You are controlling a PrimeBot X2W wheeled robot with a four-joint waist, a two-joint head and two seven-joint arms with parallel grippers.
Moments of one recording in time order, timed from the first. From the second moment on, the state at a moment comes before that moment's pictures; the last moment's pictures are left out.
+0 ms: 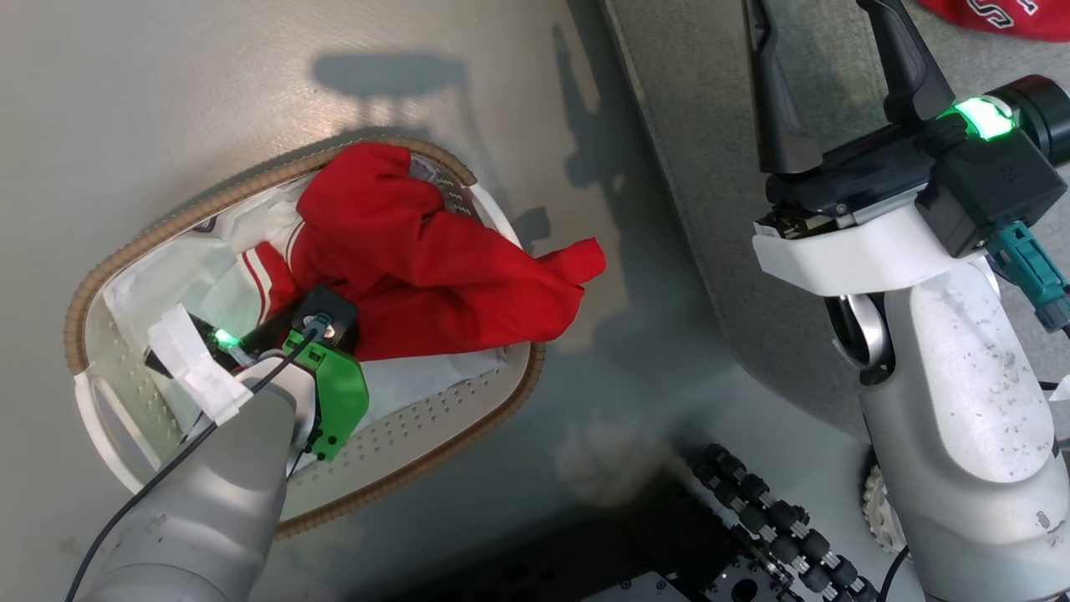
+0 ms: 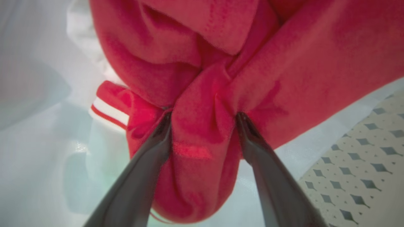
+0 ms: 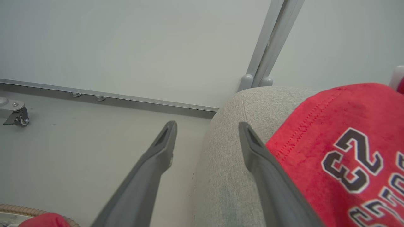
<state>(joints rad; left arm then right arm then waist) -0.84 0.13 -0.62 1.28 -0.06 -0.12 -0.15 -0.63 -0.06 0.17 -0.03 0.04 0.13 -0.26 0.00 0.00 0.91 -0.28</state>
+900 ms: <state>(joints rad) -0.48 0.07 -0.52 0.81 -0.18 -0.11 -0.26 -0.46 -0.08 0.23 0.20 0.04 0.13 -0.26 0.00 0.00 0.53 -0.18</state>
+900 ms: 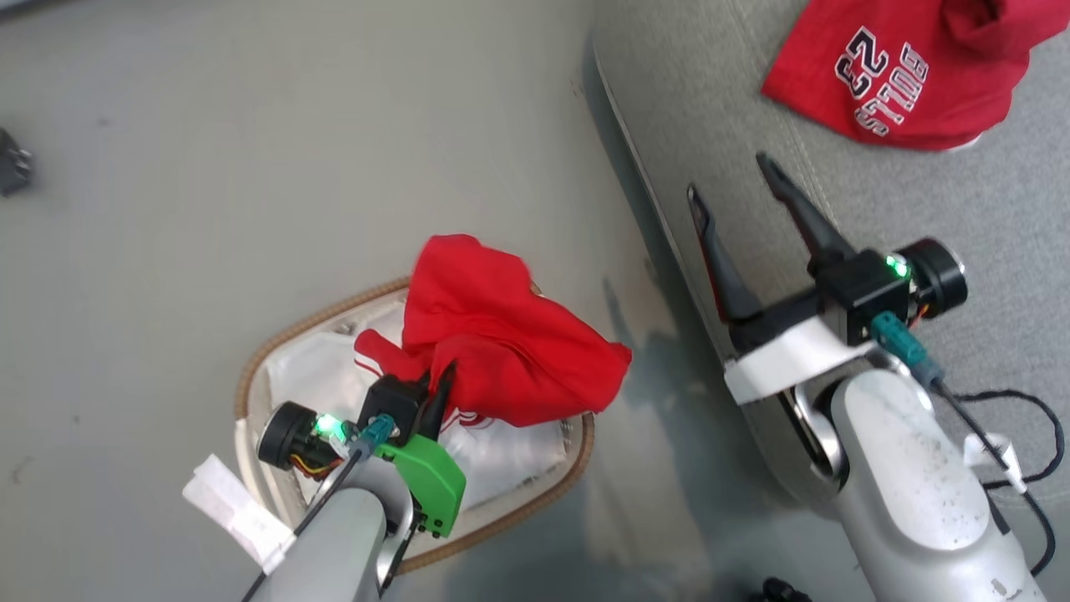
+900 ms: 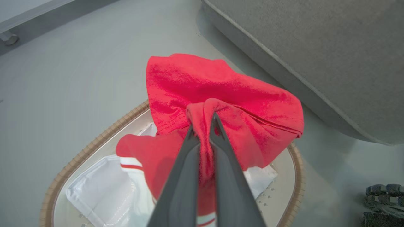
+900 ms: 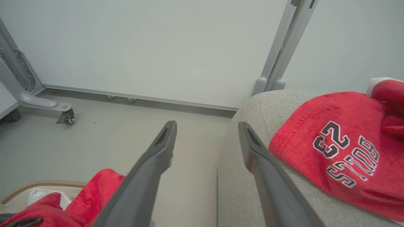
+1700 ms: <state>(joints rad) -0.26 0.05 -0.35 0.18 -0.16 -0.13 -0.26 -0.21 -0.08 0.29 0.30 0.06 0.13 -0.26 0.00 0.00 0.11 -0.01</state>
